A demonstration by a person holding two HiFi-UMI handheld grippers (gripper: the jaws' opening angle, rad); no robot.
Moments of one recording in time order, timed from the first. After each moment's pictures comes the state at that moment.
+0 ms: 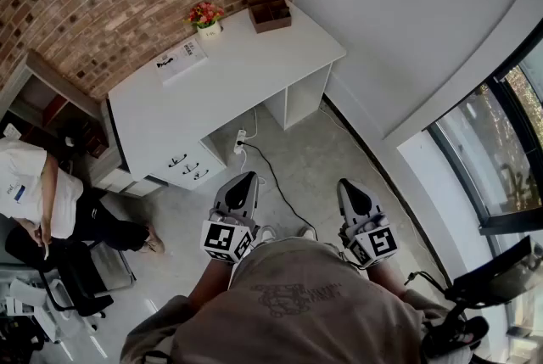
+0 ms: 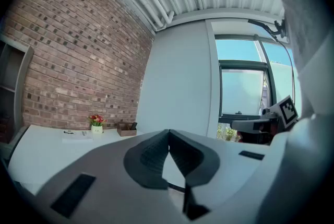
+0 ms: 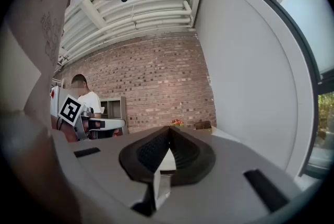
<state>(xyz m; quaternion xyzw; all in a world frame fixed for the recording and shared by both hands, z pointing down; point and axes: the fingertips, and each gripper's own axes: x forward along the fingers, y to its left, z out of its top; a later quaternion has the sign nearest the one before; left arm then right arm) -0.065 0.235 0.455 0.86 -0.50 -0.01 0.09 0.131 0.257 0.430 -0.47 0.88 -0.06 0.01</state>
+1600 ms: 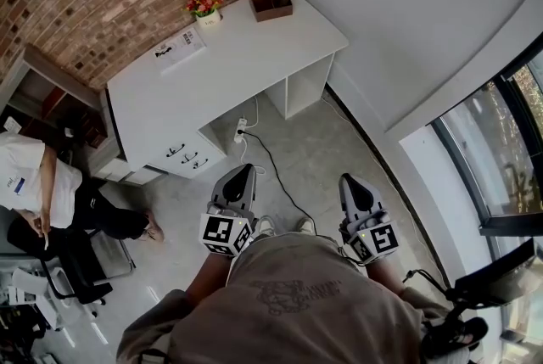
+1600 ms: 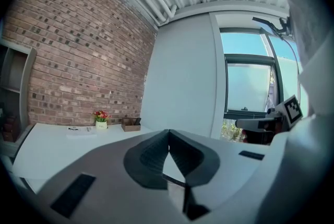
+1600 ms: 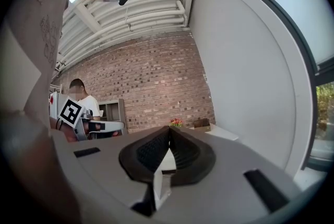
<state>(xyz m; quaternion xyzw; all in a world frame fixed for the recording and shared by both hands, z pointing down) -0.048 0.225 0.465 0.84 -0.53 0.01 0.10 0.169 0.242 0.443 -0.49 0.87 -0.09 0.02</state>
